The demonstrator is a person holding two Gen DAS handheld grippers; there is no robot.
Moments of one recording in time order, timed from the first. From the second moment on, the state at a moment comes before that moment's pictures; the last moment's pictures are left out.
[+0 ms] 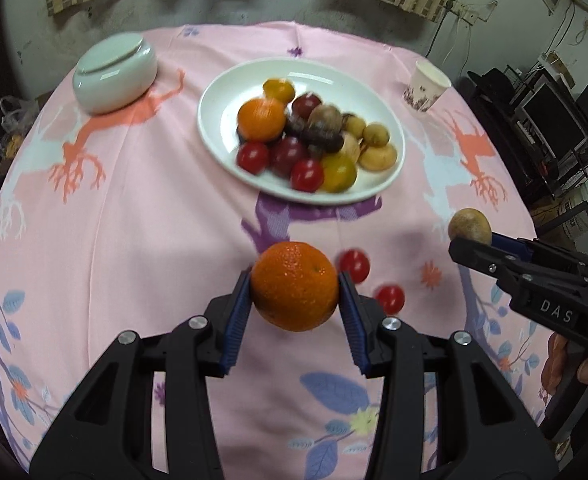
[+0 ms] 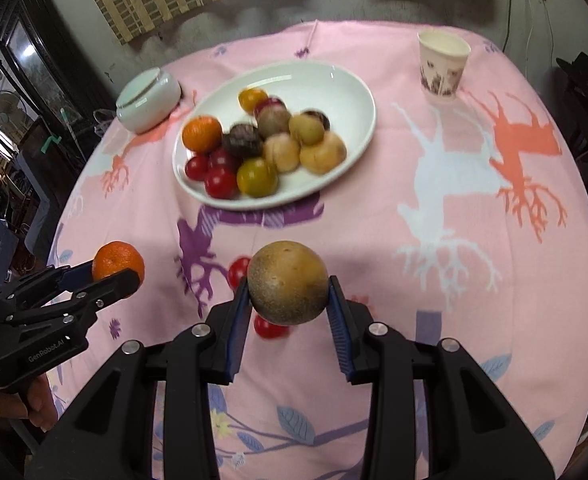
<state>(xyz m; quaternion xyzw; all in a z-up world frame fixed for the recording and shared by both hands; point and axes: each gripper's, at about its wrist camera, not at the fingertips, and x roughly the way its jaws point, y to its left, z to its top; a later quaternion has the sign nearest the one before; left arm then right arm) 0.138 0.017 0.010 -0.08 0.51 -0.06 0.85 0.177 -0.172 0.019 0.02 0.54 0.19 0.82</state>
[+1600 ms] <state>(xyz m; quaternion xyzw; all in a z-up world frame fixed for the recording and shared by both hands) 0.194 0.034 0.003 -0.11 0.51 0.00 0.85 0.228 -0.196 -0.012 0.07 0.55 0.17 0.82</state>
